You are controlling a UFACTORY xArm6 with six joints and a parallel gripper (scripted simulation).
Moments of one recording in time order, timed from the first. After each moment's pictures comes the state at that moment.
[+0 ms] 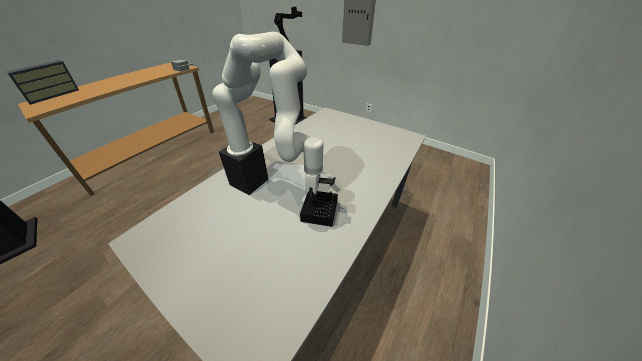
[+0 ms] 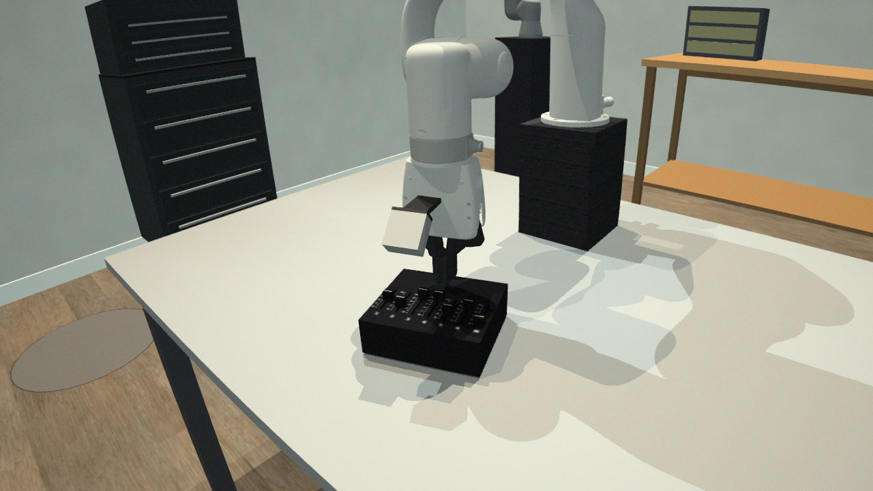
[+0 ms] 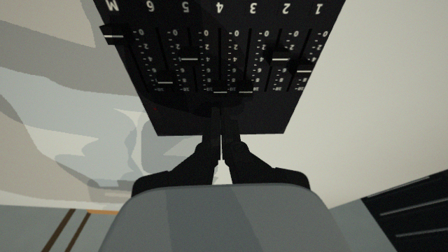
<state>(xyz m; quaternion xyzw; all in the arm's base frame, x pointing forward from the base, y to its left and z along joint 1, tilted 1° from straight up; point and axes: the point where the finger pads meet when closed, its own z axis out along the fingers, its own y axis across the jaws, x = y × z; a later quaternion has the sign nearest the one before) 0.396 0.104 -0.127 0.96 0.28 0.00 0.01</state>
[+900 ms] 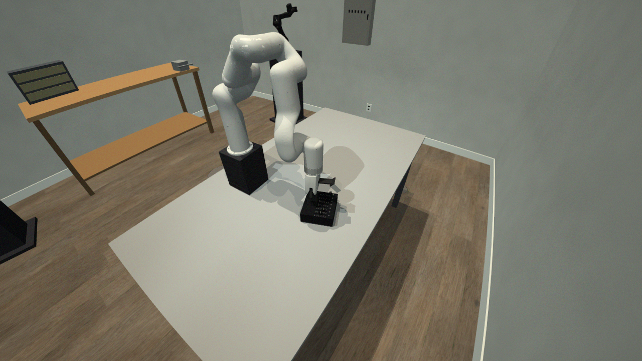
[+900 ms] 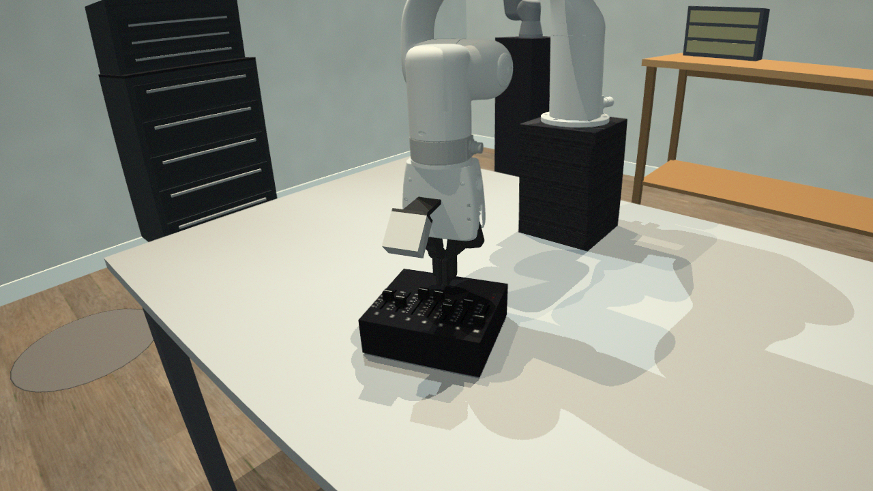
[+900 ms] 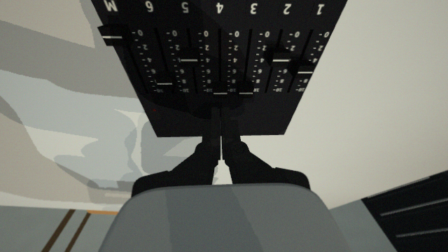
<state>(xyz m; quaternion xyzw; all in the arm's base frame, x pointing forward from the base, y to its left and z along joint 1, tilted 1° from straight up) 0.396 0.104 -0.129 0.96 0.28 0.00 0.01</state>
